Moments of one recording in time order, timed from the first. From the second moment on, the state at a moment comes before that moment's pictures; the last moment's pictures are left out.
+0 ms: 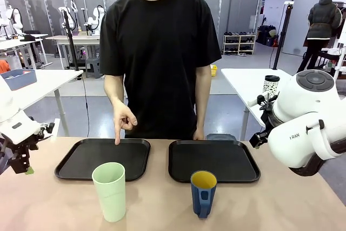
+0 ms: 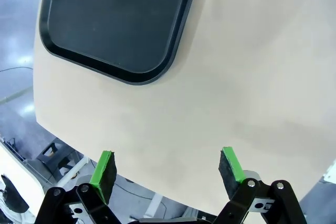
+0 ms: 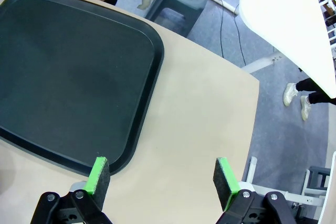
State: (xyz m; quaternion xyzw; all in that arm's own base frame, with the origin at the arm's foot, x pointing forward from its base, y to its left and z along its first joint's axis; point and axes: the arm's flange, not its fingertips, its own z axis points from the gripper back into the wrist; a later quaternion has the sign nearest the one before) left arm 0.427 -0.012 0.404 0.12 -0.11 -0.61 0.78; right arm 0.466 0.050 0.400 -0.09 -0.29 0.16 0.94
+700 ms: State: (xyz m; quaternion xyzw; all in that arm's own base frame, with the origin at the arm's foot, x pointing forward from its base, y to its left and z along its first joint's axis) left arm 0.417 -0.025 0.362 0.03 -0.06 -0.70 0.71; right arm 0.466 0.050 0.400 -0.09 -0.29 0.16 0.94
